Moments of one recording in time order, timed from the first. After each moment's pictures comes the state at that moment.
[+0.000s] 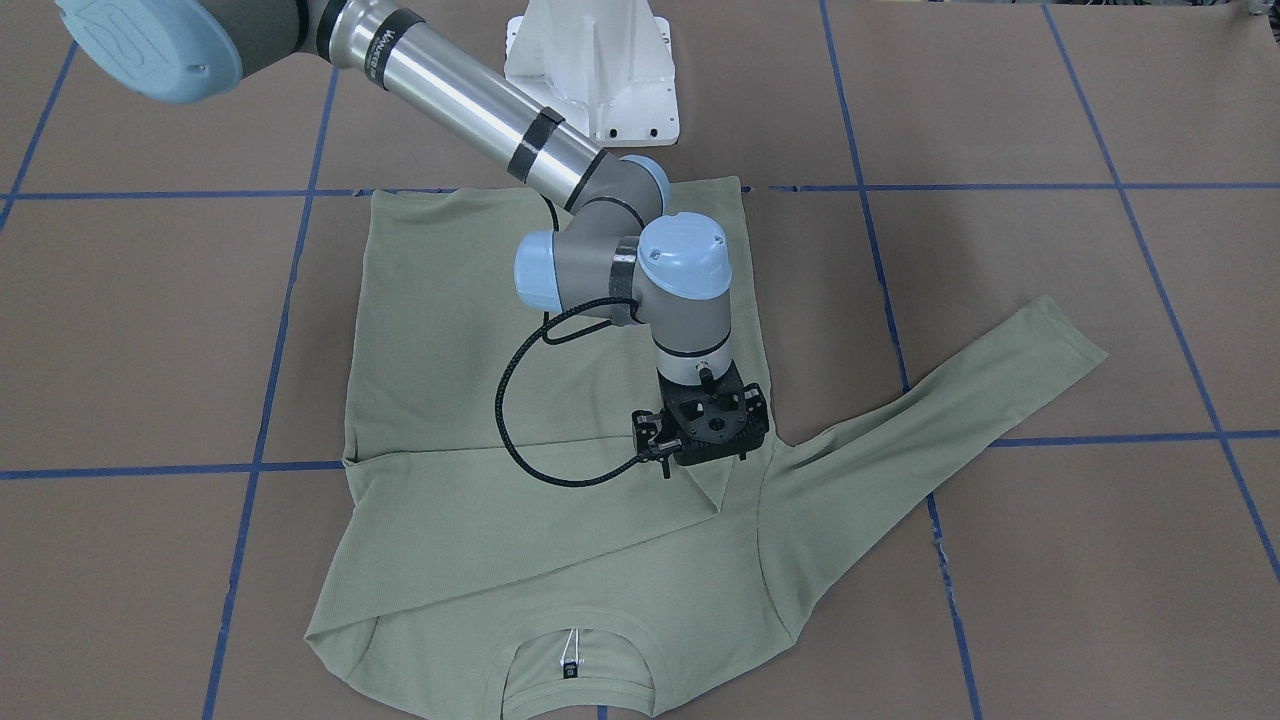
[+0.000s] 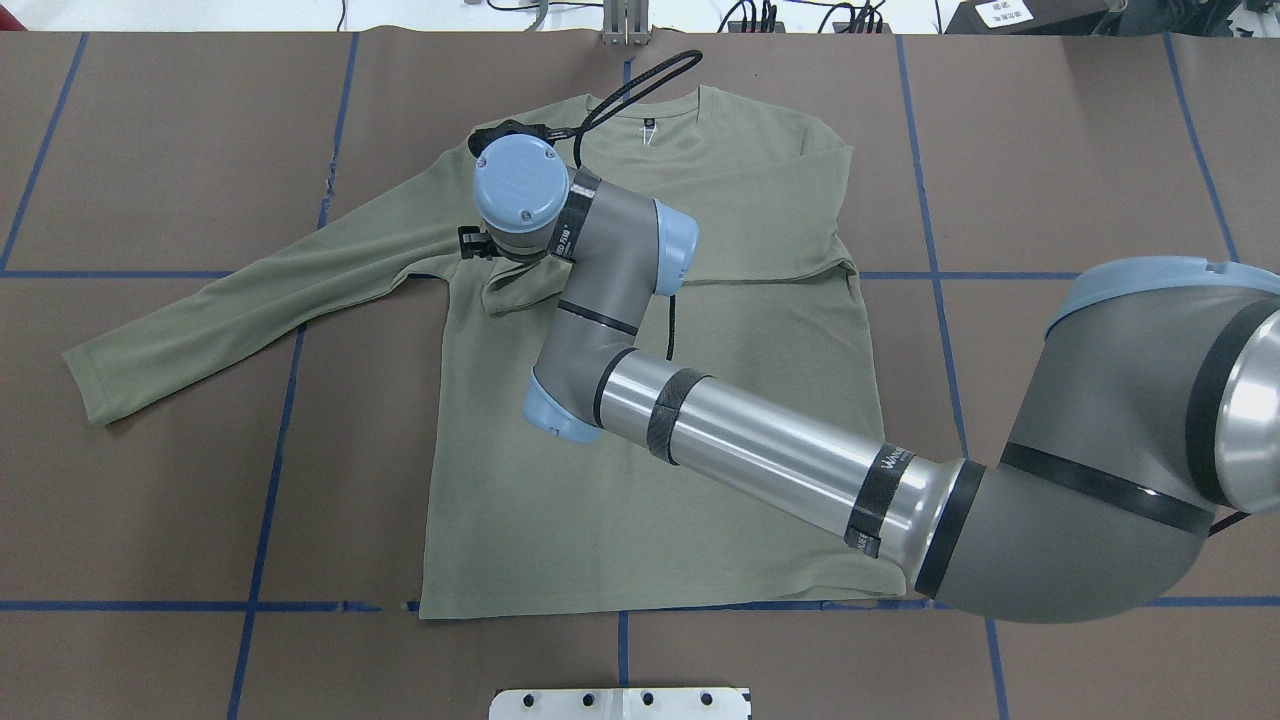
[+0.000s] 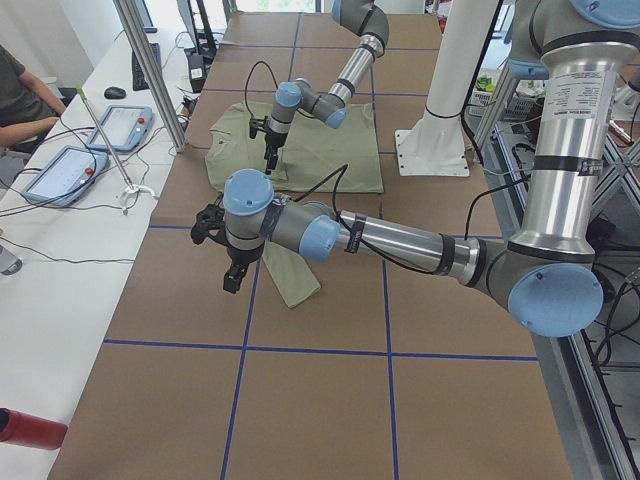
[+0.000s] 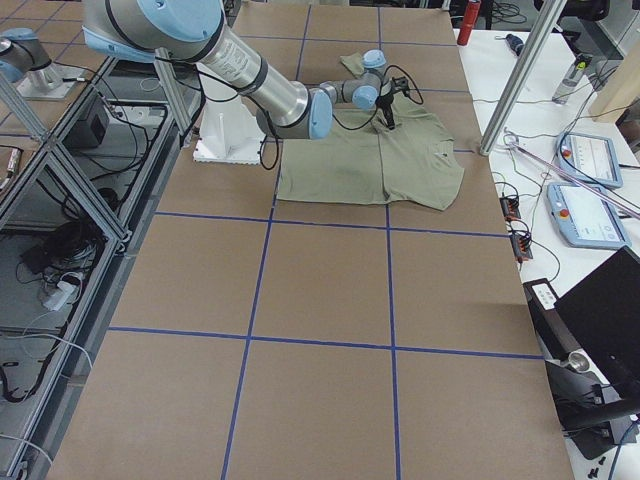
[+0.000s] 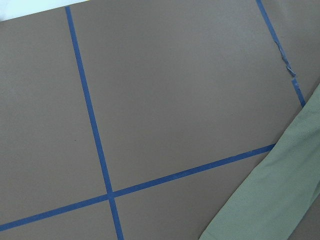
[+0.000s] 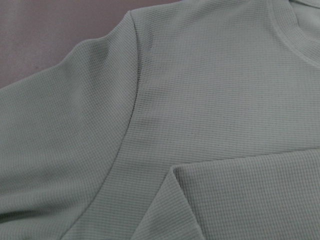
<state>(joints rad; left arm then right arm) -1.52 -1.65 -1.71 -1.76 -2.40 -0.05 0.54 -0.31 0.64 -0.95 1.66 1.07</state>
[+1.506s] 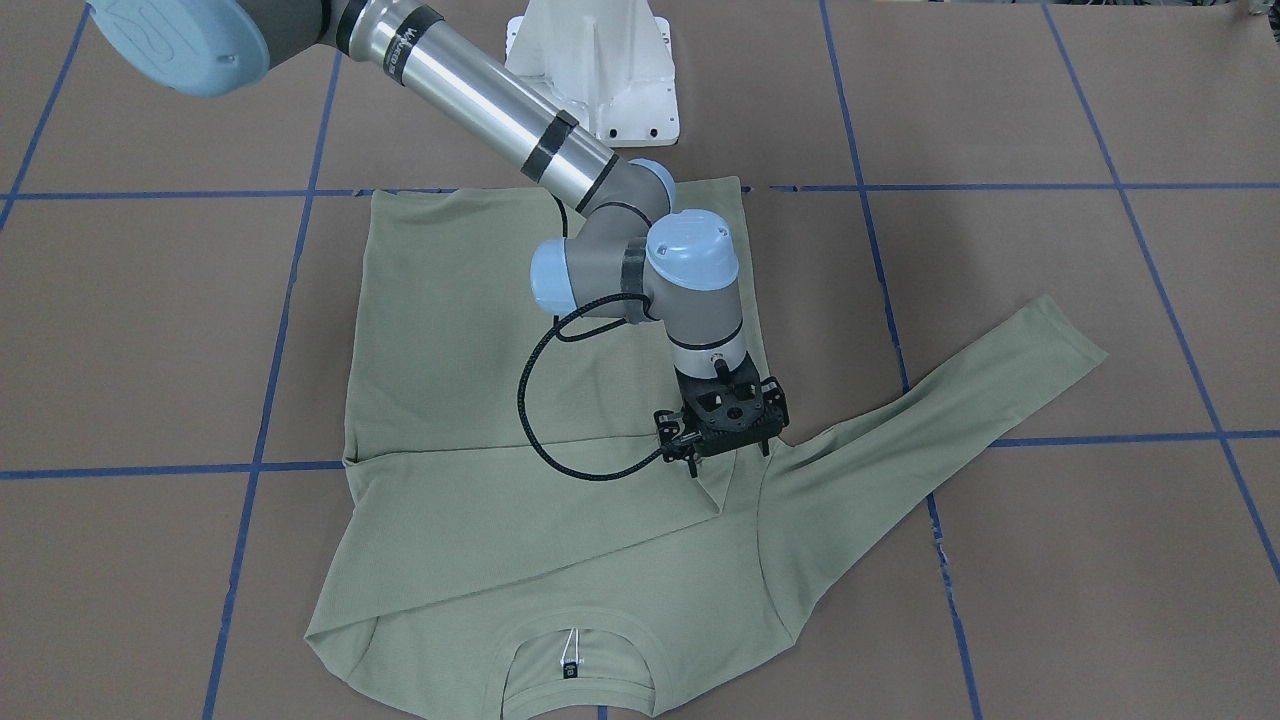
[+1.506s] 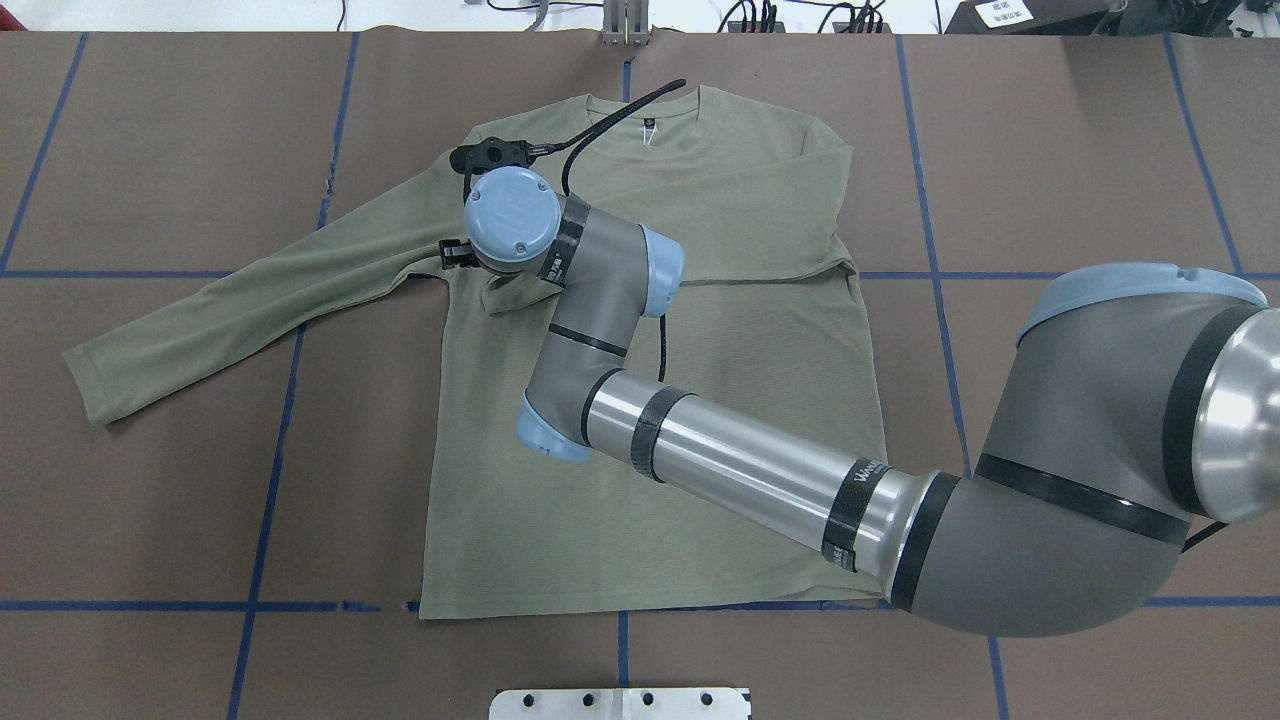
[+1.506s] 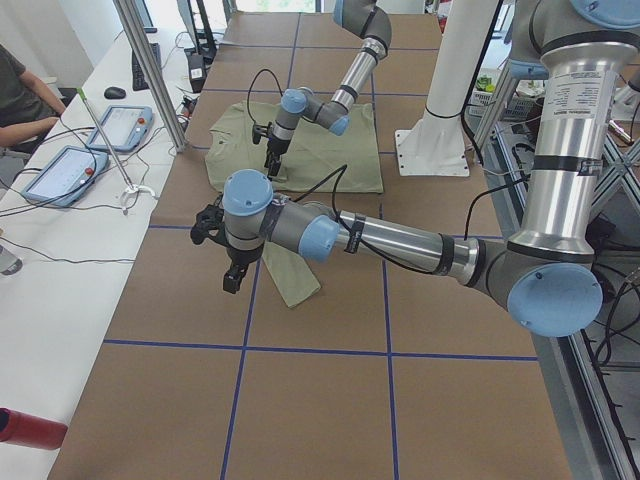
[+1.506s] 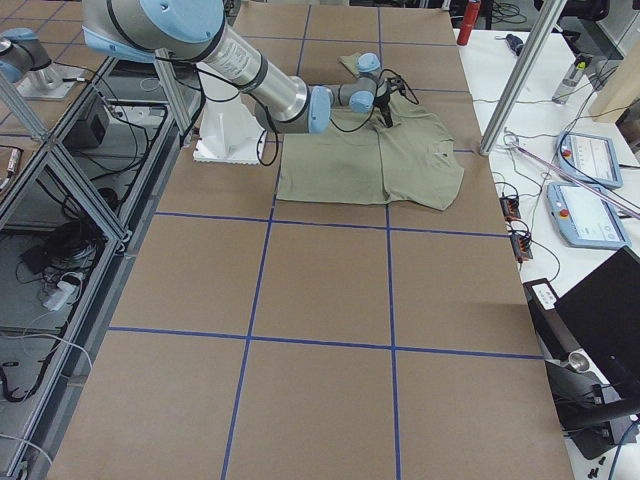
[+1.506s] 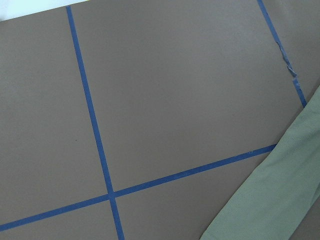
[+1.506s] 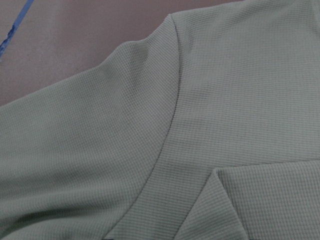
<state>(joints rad) -1.52 -1.65 -1.71 -1.76 -2.40 -0.05 0.51 -0.27 0.54 -0.80 1.61 1.07</state>
